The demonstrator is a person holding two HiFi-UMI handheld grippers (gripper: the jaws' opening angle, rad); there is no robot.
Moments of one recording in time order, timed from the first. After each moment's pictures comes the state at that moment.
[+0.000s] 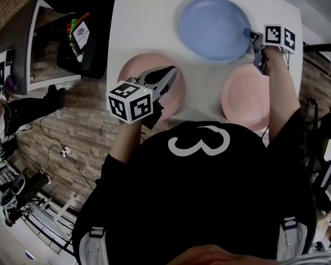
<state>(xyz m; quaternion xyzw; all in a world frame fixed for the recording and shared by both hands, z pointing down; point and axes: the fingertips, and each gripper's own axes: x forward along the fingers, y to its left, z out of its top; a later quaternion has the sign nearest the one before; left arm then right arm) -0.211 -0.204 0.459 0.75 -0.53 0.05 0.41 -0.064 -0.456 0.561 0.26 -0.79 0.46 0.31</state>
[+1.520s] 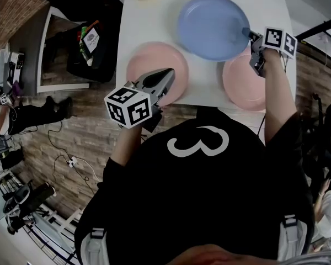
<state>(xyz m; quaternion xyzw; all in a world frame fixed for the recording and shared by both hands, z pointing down) -0.196 -0.131 0.403 0.77 -0.53 0.04 0.35 -0.043 -0.390 0.490 0.29 -0.82 0.46 0.19</state>
